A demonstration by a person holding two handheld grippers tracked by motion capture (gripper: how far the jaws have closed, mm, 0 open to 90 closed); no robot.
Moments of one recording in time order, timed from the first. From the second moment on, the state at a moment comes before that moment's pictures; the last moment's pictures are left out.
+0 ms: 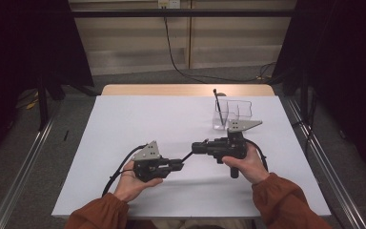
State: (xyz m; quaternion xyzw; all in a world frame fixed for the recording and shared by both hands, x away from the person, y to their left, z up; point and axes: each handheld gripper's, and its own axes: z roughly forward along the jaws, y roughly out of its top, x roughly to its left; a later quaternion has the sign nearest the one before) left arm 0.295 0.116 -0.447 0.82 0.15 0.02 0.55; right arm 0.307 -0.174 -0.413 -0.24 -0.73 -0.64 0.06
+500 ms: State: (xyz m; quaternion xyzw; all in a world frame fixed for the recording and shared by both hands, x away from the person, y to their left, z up) left arm 0.294 0.119 -0.444 0.82 0.19 0.02 0.54; right arm 0.306 -0.180 -0.410 -0.24 -0.73 -0.63 0.05
